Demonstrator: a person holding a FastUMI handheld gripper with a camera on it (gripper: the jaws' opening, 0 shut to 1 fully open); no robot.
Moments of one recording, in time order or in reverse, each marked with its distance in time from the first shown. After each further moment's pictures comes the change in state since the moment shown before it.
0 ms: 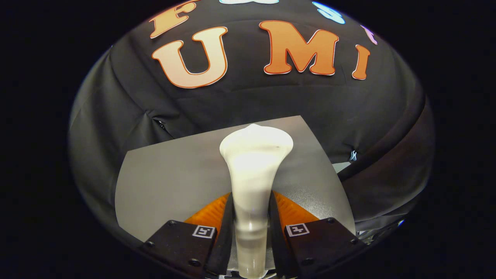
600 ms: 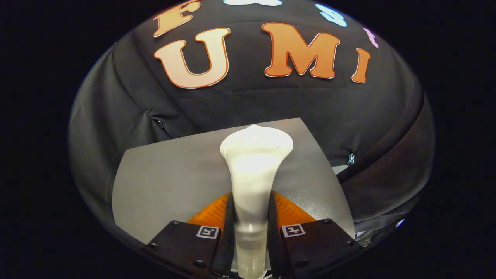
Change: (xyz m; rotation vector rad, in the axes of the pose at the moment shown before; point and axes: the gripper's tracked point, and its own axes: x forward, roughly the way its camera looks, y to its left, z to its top) arm -0.001 0.001 0.001 -0.010 -0.027 -0.004
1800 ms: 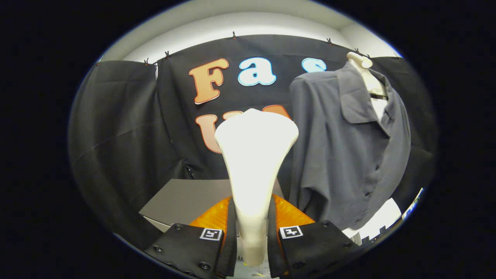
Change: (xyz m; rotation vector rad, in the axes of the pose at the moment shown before) arm -0.274 -0.072 0.010 -0.078 -0.561 0.139
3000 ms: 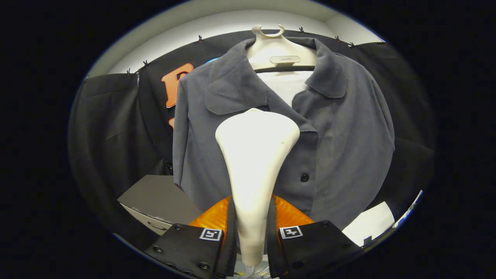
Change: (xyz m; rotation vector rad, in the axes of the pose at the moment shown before) arm 0.012 -0.222 -0.023 0.037 0.049 0.023
